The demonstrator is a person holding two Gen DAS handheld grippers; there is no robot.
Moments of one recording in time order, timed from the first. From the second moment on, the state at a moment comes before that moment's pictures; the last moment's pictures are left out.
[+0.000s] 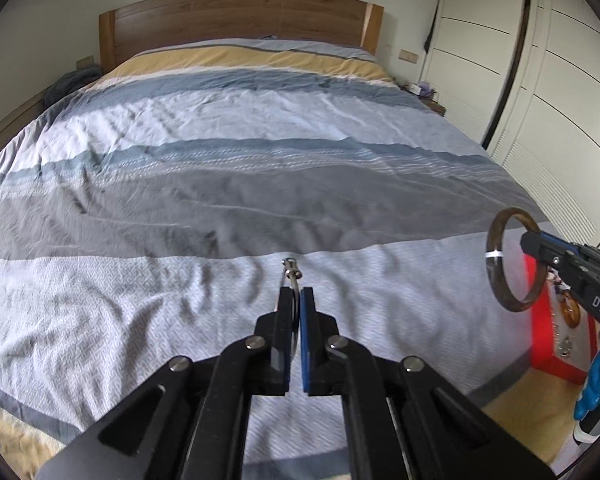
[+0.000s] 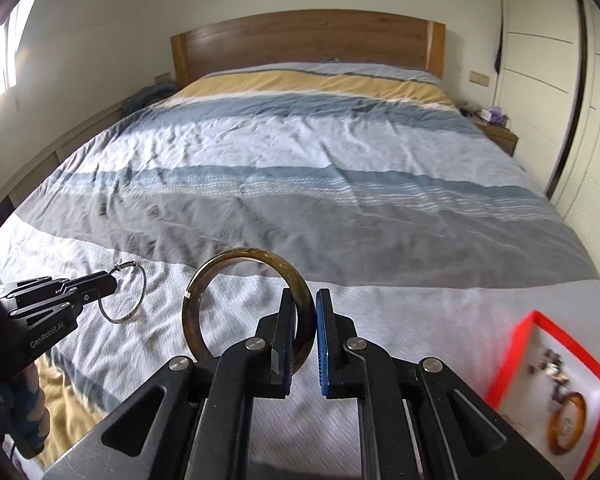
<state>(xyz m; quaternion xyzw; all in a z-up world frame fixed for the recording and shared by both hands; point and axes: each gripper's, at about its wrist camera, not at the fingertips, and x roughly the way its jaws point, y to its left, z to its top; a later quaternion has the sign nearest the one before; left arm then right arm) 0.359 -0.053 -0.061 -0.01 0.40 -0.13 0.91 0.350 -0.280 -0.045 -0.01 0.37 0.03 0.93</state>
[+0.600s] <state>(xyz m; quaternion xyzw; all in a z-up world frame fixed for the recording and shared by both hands) 0.272 -0.244 0.007 0.04 0.36 -0.28 0.89 0.221 -0.453 -0.017 0.00 0.38 -0.09 0.92</state>
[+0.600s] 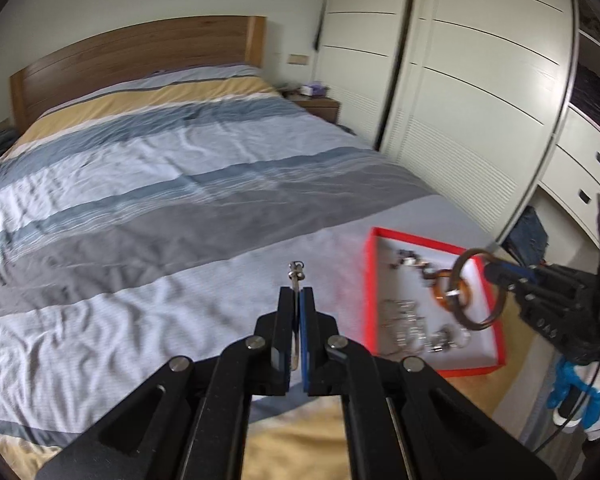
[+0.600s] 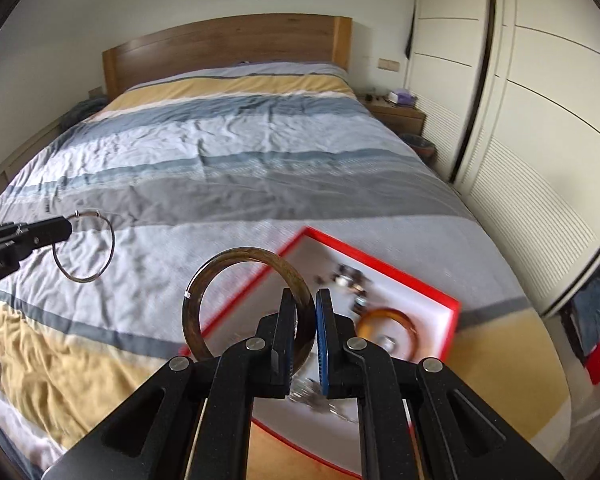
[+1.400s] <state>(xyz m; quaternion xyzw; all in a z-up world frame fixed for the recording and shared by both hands) 0.273 -0.383 -0.095 0.05 0.45 -0.32 0.83 0.226 -0.542 -0.104 -0.03 0.45 -0.09 0.89</state>
